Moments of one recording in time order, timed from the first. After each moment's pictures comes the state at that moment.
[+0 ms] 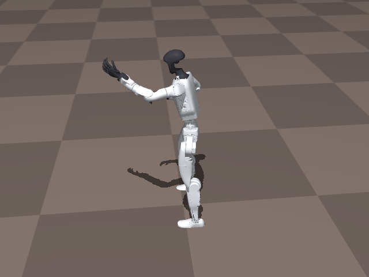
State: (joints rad) left arm -1.53 0.80 -0.58 0.60 -1.30 -0.33 0.30; right arm 0.18 -0.84 0.24 -0.42 -0.14 -0.09 -0.28; waist -0.13 0.00 0.25; left_leg 0.09 0.05 0.06 -0.03 -0.09 -0.23; right_leg -0.07 -0.29 0.07 0.13 0.01 0.26
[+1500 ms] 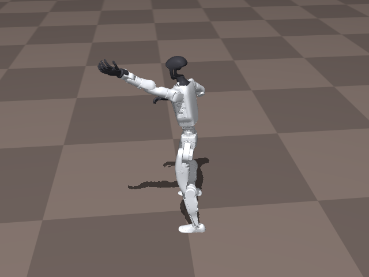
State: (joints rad) left arm -2.07 1.05 -0.59 1.41 -1.21 -0.24 0.40; right arm 0.25 -0.97 0.21 -0.42 -0.29 -0.10 -0.43; waist -0.17 0.06 0.17; left_leg 0.04 0.10 0.11 0.12 -0.16 -0.26; right_leg -0.04 -0.24 0.05 0.05 0.06 0.26
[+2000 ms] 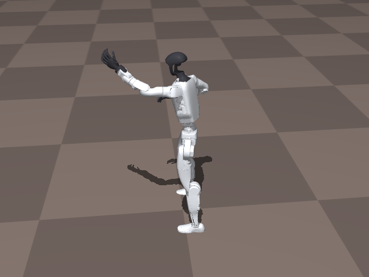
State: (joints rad) left arm -1.70 0.91 -0.67 0.80 -1.19 -0.31 0.31; right arm 0.28 -0.95 0.22 -0.37 -0.28 -0.10 -0.41; waist -0.27 0.03 0.20; left_leg 0.11 0.11 0.10 -0.06 -0.07 -0.25; right_leg -0.09 -0.24 0.07 0.14 0.00 0.26
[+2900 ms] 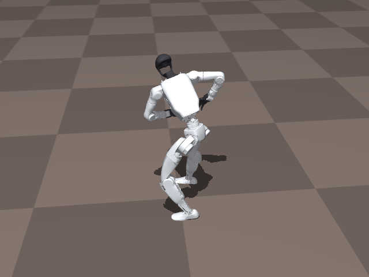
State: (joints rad) left arm -0.87 0.65 -1.08 0.07 -0.77 -0.13 -0.11; right arm 0.42 -1.07 0.29 -0.50 -0.25 -0.14 -0.41; waist -0.61 -0.06 0.52; left_leg -0.62 0.37 0.45 0.96 -0.39 -0.23; right_leg -0.60 -0.10 0.51 0.03 0.21 0.26
